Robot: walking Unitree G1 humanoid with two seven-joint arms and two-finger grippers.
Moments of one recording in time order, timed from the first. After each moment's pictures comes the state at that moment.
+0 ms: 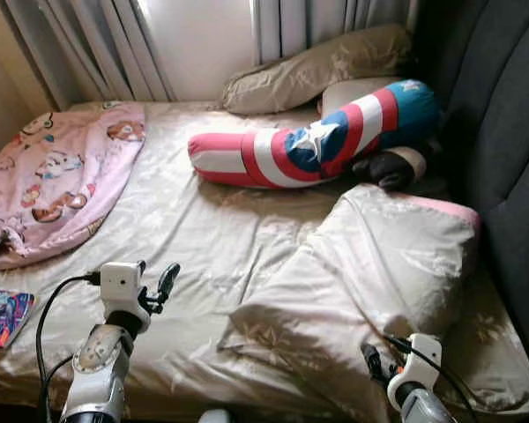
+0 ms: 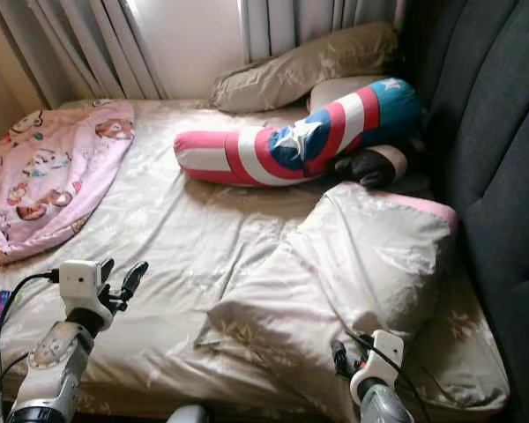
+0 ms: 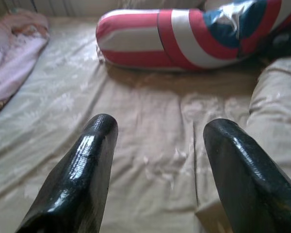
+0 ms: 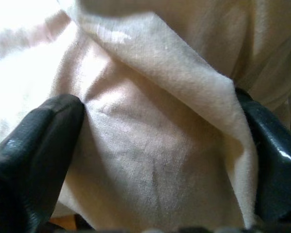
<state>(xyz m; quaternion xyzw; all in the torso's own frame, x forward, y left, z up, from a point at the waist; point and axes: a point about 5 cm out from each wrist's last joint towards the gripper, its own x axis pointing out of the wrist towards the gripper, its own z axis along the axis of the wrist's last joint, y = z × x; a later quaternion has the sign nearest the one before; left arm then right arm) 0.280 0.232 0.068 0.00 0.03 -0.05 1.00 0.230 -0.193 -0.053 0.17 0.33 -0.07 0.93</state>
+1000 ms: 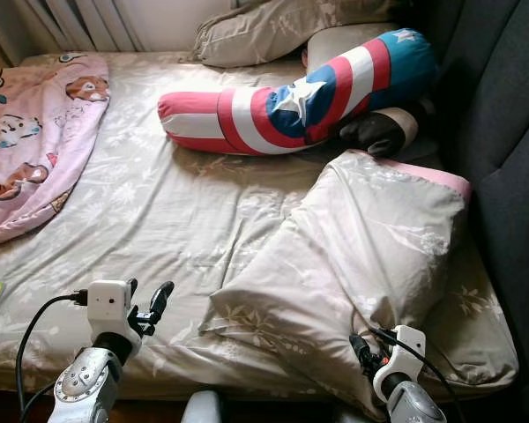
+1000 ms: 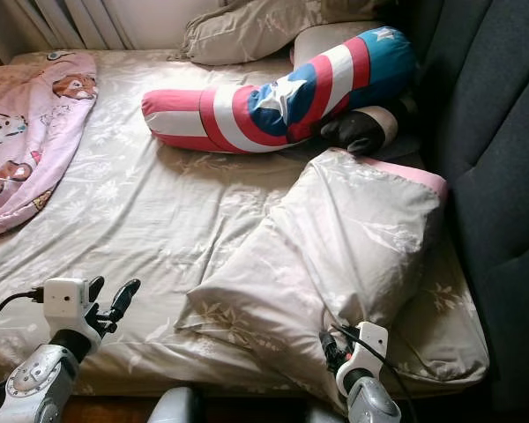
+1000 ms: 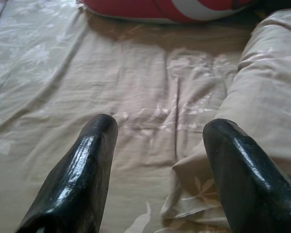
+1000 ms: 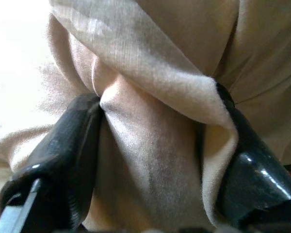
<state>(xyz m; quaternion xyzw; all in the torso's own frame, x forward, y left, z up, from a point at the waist) 0.249 0.228 0.079 -0.01 0.06 -0.05 1.00 0.232 -0.174 -0.052 0.21 0.31 -0.02 0.93</state>
